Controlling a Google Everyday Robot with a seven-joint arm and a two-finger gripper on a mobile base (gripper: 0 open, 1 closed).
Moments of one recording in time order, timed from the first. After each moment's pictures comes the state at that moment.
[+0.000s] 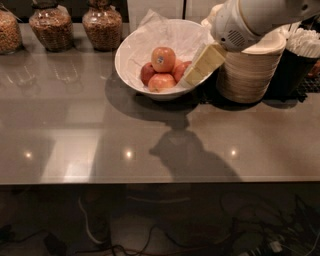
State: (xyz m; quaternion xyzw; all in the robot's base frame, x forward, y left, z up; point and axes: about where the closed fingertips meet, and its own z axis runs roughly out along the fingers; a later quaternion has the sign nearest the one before) arm 0.597 -0.099 0.992 -0.55 0.74 0.05 0.39
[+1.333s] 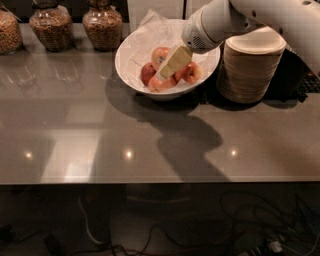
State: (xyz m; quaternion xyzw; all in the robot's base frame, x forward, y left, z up) arm 0.691 -0.047 0.951 -0.53 0.73 0.08 0.42
